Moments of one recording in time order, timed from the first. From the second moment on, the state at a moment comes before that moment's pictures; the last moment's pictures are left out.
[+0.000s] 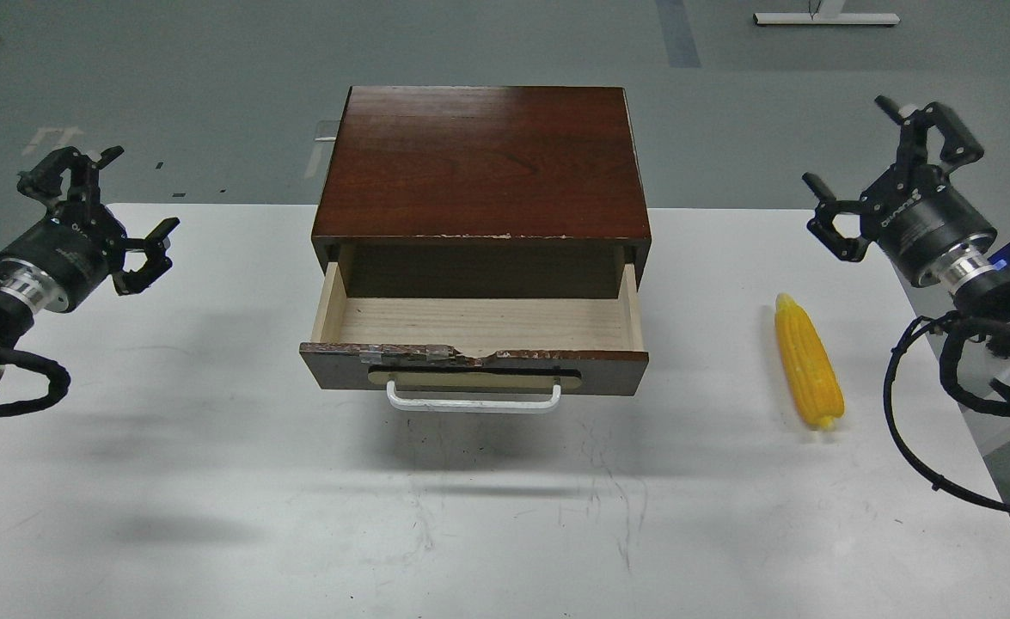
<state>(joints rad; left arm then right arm) -0.64 0.64 -0.72 -0.68 -0.01 -0.49 -0.20 0.63 -0.69 0.61 1.05 0.09 0.32 0.23</state>
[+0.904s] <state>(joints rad) -0.64 0.66 -0.70 -0.69 0.00 -0.49 -0.19 0.64 -0.72 0.61 1.05 0.08 0.32 0.22</state>
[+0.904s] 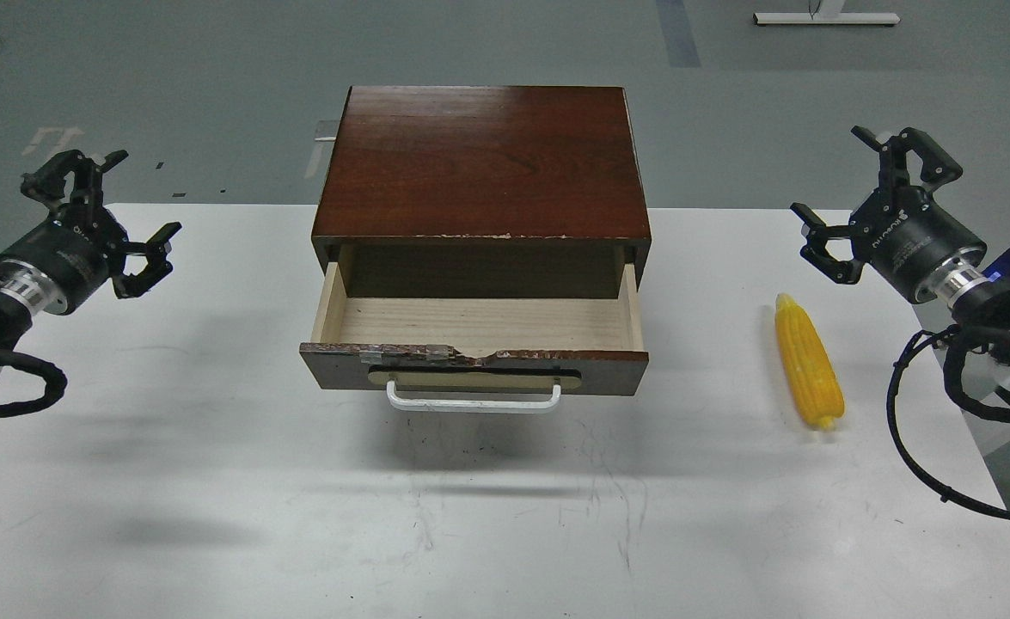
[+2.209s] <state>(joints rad) -0.64 0.65 -0.70 -0.69 0.00 -0.49 -0.19 0.65 -0.77 0.58 1.10 -0.06 0.25 0.23</state>
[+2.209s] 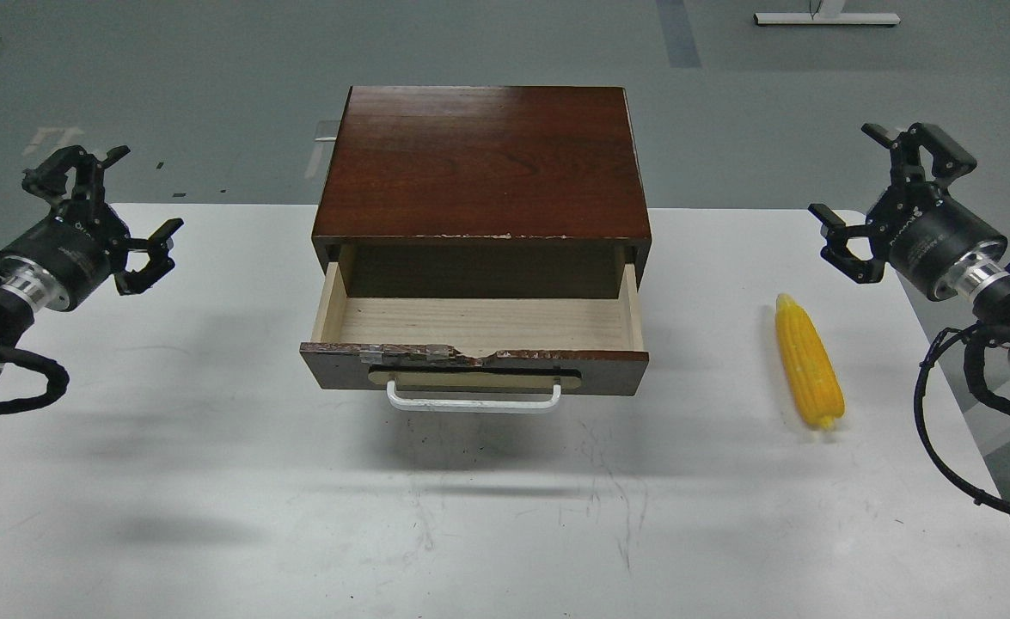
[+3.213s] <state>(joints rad) -0.62 0.60 -0.72 -0.69 -0.01 -0.49 -0.20 0.70 -0.78 0.09 1.09 -1.23 -0.20 0.09</state>
